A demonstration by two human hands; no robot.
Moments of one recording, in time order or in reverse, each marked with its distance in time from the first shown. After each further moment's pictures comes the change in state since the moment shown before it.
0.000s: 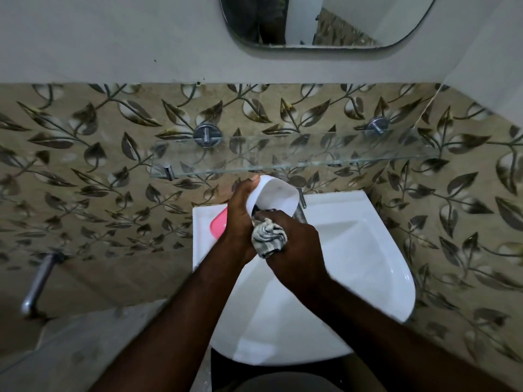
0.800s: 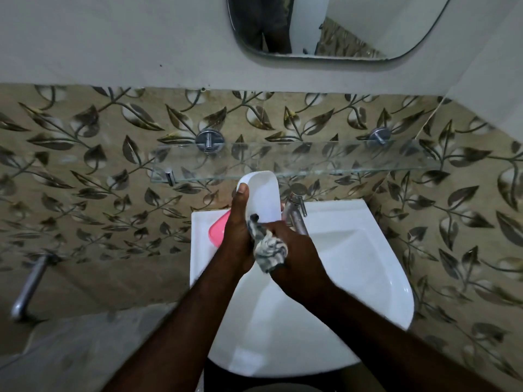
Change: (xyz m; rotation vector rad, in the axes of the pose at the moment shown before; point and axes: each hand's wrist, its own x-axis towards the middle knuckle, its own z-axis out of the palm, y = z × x) left_hand -0.001 -0.006 -0.006 -0.015 0.038 0.027; right_hand 0.004 0.019 0.001 0.000 -0.180 -0.010
